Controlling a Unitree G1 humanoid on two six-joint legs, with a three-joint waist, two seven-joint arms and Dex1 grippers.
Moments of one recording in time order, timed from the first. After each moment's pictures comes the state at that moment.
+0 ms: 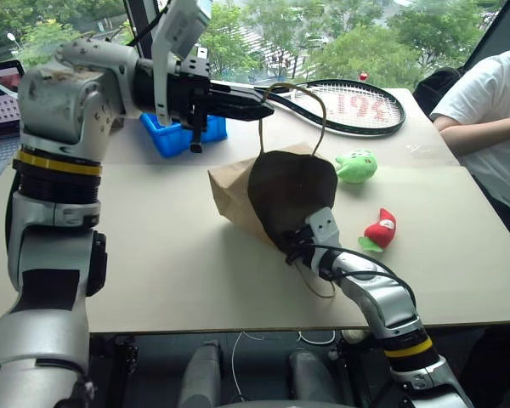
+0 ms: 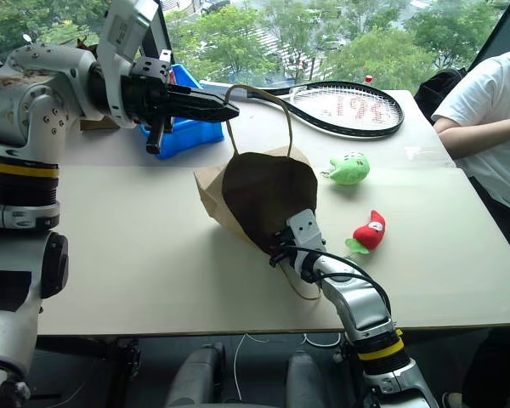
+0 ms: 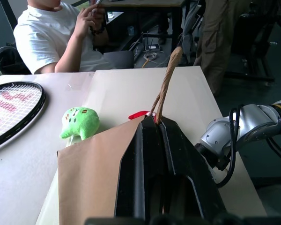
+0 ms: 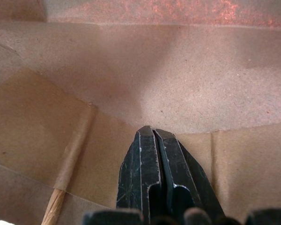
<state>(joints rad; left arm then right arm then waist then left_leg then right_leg) -1.21 0.64 -0.14 0.22 -0.46 0.72 -1.37 -0.26 -0.32 0.21 -0.17 0.26 0.58 0.34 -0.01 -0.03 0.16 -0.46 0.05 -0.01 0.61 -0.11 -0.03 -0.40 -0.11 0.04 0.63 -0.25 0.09</state>
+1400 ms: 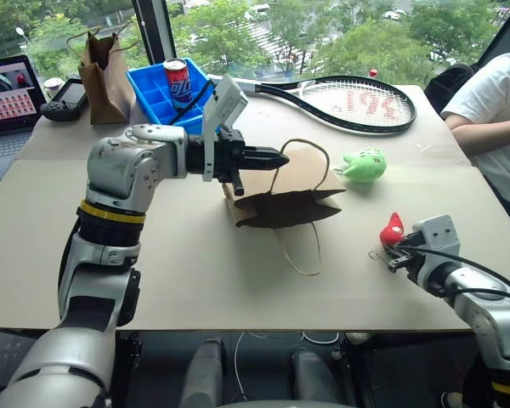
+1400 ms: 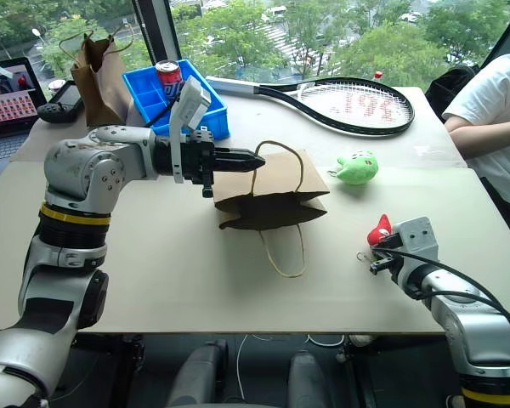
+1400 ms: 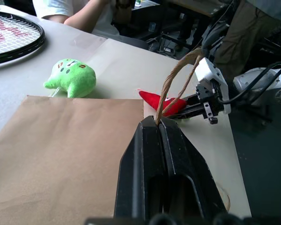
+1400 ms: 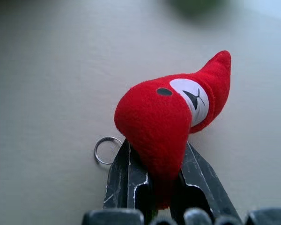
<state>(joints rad) -1.06 0.44 -0.09 0.14 -0.53 0.95 -1.04 0.09 -0.82 -0.28 -0.48 0.46 0.78 0.50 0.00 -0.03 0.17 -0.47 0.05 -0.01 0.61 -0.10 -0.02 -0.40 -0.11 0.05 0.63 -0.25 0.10</state>
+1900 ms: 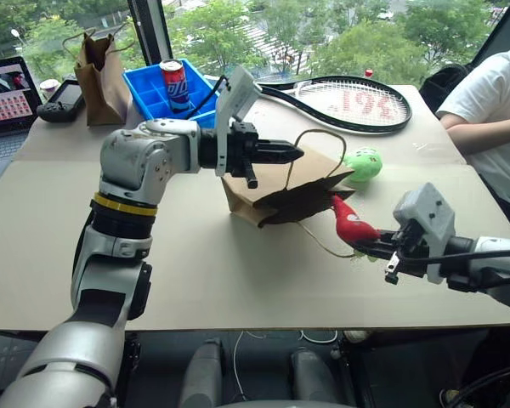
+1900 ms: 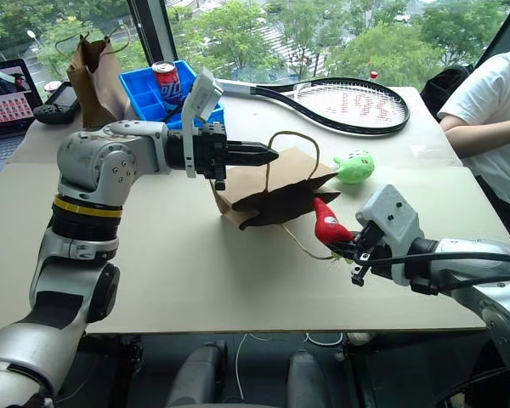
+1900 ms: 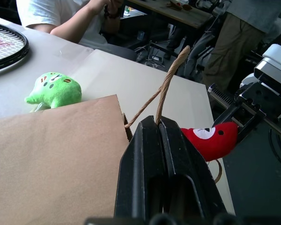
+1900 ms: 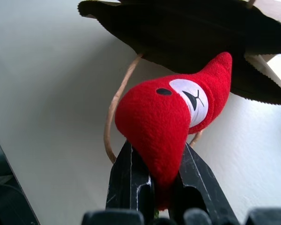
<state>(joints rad) -1.08 0.40 -0.10 0.14 -0.55 0.96 -1.03 -0.18 -1.05 -0.23 -0.73 0.77 1.03 0.68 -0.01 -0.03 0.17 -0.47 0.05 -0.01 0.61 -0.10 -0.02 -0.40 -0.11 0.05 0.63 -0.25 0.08</state>
